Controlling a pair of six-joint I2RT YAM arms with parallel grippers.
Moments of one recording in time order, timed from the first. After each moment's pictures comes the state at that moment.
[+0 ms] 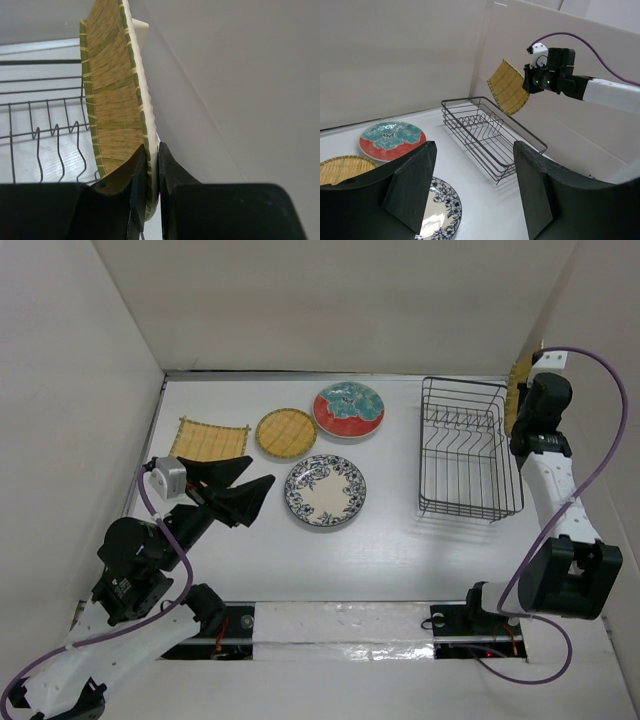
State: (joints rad) left arm -0.77 0.42 0.83 -0.10 -0.02 -0.28; right arm -0.17 1.34 1.17 -0.06 0.40 -0.25
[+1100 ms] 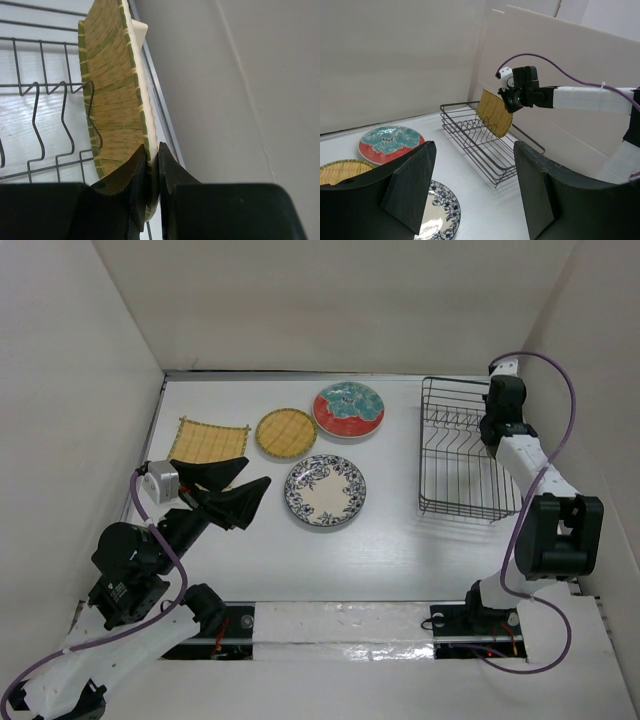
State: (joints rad) left arm -0.77 0.39 0.83 -0.10 -0.01 -0.28; right arm -0.05 1.56 1.20 -0.11 0.56 -0.32
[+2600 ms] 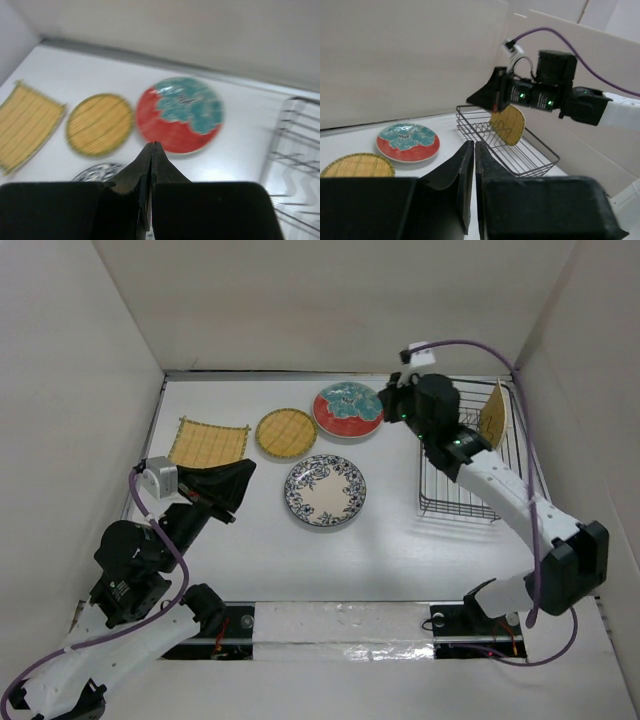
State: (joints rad) left arm -0.77 0.40 0.83 -0.10 -0.10 -0.28; right arm 0.48 1.38 1.31 -0.07 0.19 0.12
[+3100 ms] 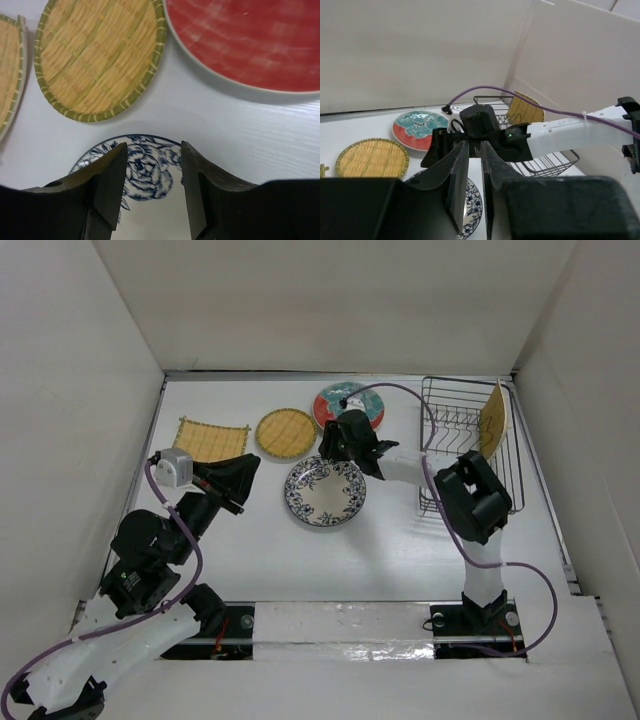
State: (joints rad) left arm -0.77 0.46 0.82 -0.10 -0.19 -0.27; right arm 0.64 1.99 1.34 0.10 0.13 0.51
